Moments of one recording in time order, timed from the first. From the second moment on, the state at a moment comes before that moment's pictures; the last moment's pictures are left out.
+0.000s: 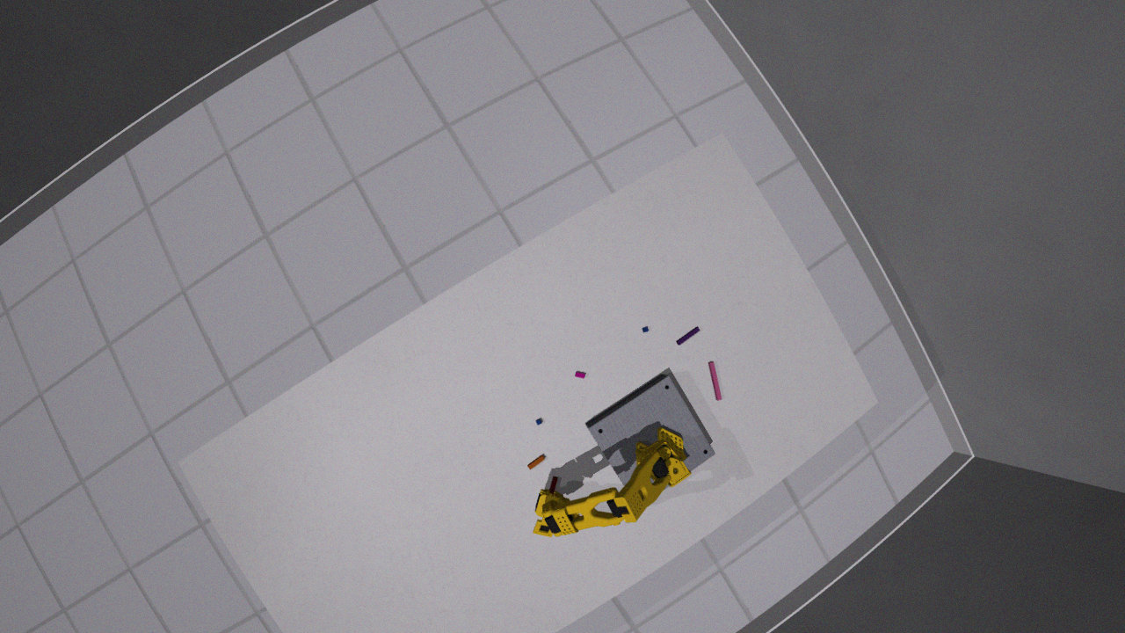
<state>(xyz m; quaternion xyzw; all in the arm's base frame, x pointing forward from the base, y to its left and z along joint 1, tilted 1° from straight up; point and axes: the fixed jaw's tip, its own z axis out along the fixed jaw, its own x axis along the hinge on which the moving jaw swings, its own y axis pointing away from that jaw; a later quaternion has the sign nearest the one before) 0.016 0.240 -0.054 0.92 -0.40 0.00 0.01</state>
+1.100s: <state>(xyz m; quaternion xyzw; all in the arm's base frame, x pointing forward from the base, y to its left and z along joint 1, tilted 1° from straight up) 0.016 0.240 -0.054 0.92 -0.40 0.00 0.01</state>
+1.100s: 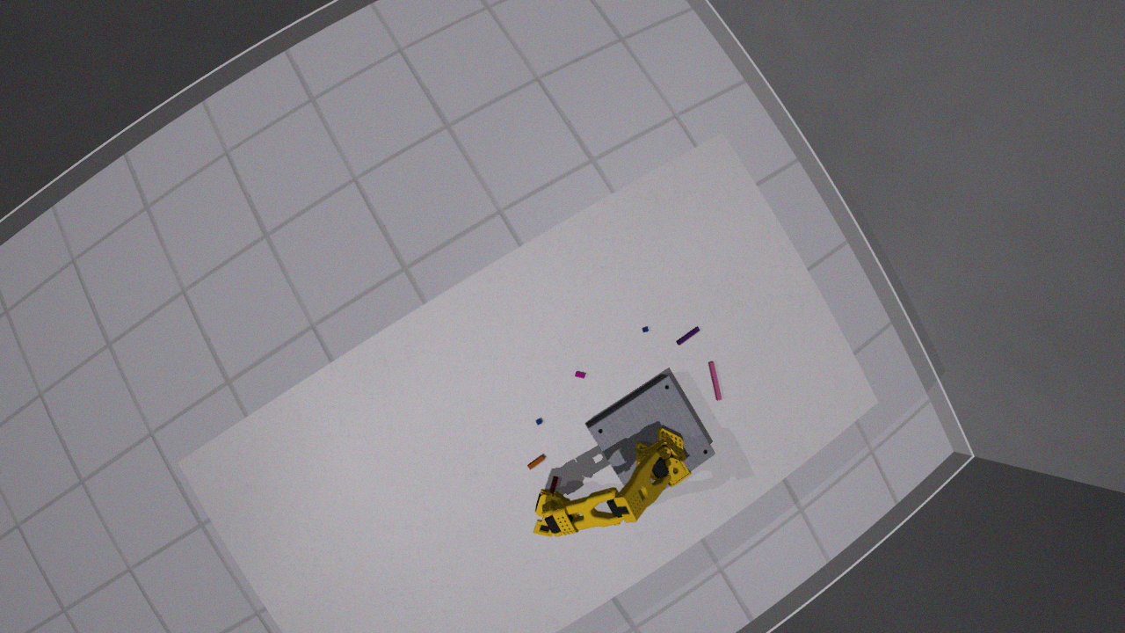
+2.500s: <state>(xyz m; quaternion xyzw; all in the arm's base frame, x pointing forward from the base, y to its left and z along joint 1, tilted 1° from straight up) 0.030 0.234 -0.028 0.91 -0.42 0.01 0.03</state>
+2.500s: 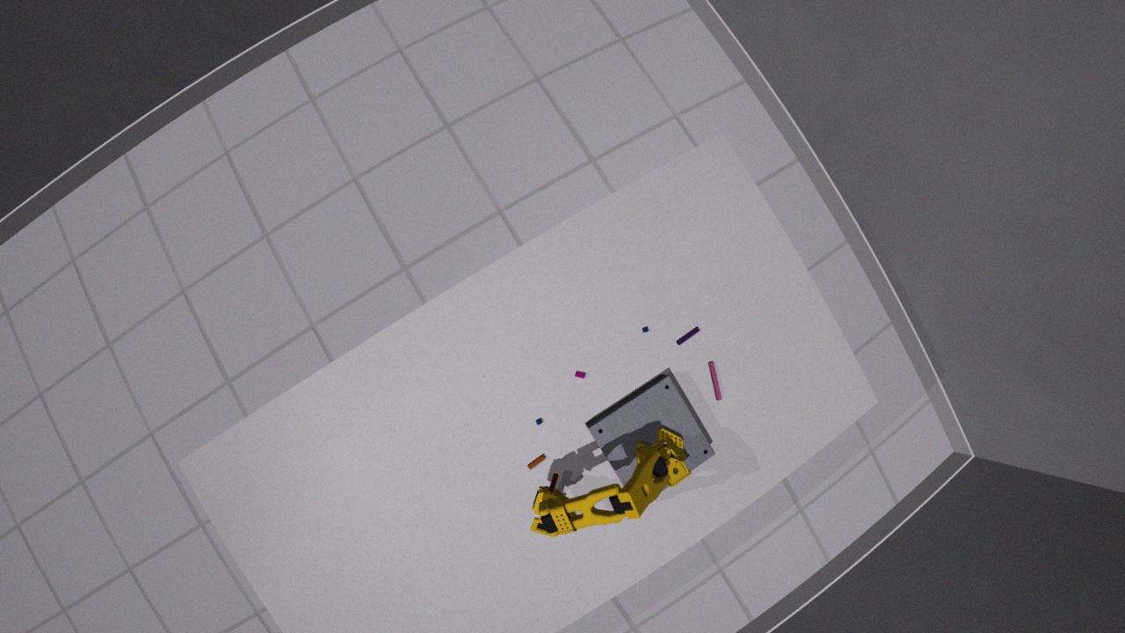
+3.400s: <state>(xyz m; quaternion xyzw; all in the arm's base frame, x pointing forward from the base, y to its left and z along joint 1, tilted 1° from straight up) 0.186 0.136 -0.028 0.79 -0.62 -0.01 0.03</state>
